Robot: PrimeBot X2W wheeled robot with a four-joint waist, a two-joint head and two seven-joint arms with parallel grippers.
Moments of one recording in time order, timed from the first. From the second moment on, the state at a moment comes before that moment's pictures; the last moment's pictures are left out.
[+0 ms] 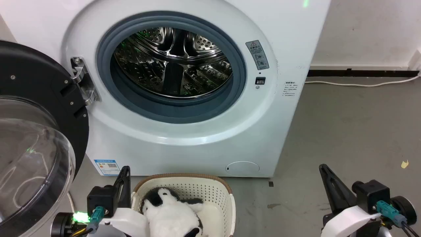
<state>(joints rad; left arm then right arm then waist) 0.02 0.05 0.00 0.00 0.00 0.00 0.00 0.01 -0.05 0.00 0.00 0.01 0.13 0.00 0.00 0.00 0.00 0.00</state>
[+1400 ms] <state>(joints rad) 0.02 0.05 0.00 0.01 0.00 0.01 0.00 0.01 -0.05 0.00 0.00 0.01 0.13 0.00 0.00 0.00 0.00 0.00</state>
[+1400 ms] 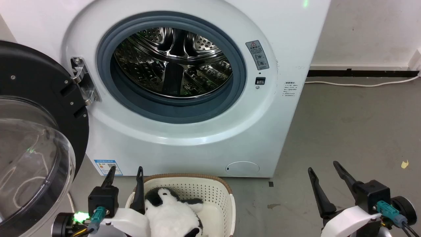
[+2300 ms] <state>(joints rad) -0.05 0.06 -0.05 0.14 -0.03 0.03 -0.06 -0.02 -0.05 -0.01 -0.03 0.04 0.13 -0.06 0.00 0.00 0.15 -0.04</state>
